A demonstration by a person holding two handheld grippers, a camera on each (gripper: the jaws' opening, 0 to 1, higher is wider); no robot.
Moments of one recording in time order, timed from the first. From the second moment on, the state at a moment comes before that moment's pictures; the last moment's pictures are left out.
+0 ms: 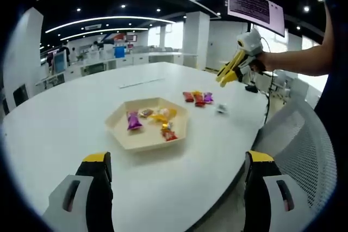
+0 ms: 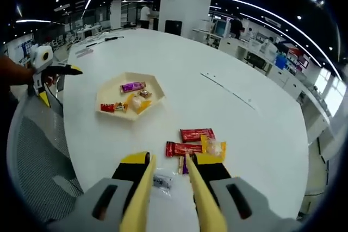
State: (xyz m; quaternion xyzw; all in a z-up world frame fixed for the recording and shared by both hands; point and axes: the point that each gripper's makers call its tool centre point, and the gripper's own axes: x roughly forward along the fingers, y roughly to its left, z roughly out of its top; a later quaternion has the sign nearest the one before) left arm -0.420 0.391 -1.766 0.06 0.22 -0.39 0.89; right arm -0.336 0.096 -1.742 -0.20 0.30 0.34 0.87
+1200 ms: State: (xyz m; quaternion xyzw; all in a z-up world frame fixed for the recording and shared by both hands) left arm -0.419 0.393 -1.765 0.06 0.22 -0.39 0.89; right arm -0.360 0.088 -1.797 -0.23 0.31 0.42 0.82
